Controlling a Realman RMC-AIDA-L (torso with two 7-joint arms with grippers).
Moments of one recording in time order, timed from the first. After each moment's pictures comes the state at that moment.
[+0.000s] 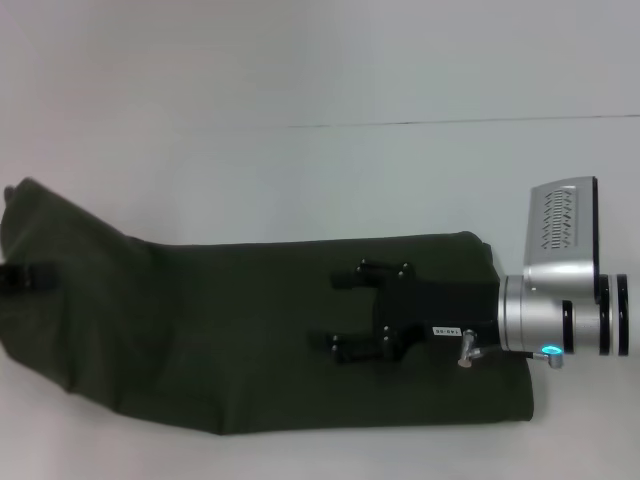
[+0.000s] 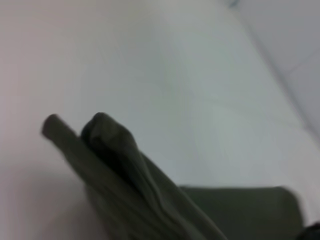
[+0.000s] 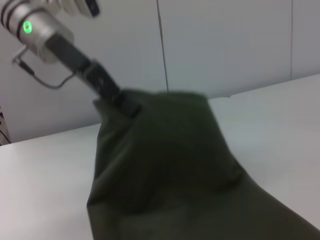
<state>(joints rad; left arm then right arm) -0.49 -2.05 0.32 1.12 2.40 1.78 -2.23 0.76 2.10 -0.58 -0.22 -2.10 -1.31 1.00</state>
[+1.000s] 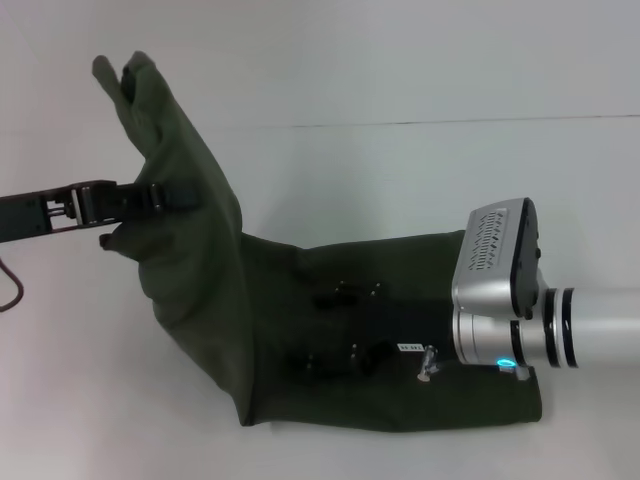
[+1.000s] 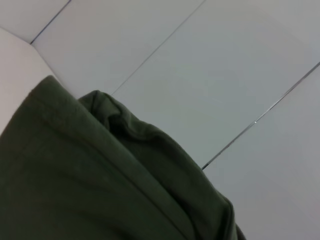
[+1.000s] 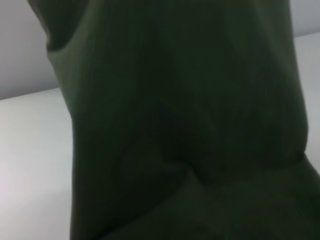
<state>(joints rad) -0.54 -2.10 0.47 1.01 1.96 1.90 -2.21 0.83 2.11 -0.60 -0.06 -2.09 -1.10 0.94</state>
